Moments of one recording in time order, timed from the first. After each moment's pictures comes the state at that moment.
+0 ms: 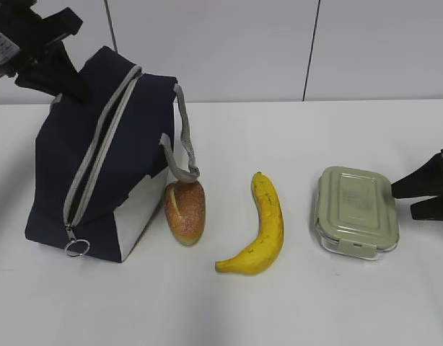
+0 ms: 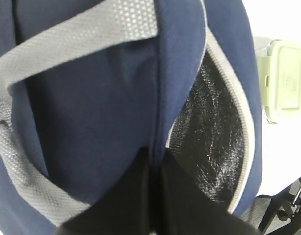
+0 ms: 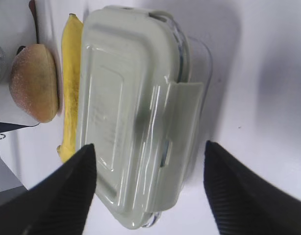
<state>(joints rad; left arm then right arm) -0.08 1.78 -1.61 -0.54 1.23 0.24 -0.47 1.94 -1.01 1.04 1.11 -1.10</state>
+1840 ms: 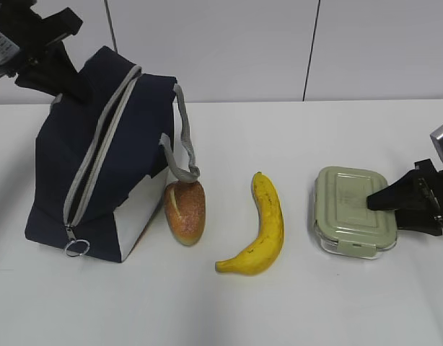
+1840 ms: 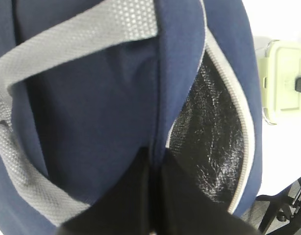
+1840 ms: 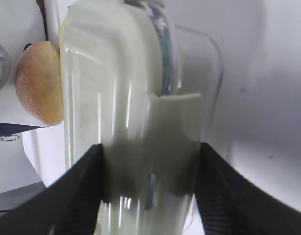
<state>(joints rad) -0.08 1.78 -1.61 -0.54 1.23 0.24 -0.41 2.07 -1.02 1.15 1.12 -1.18</state>
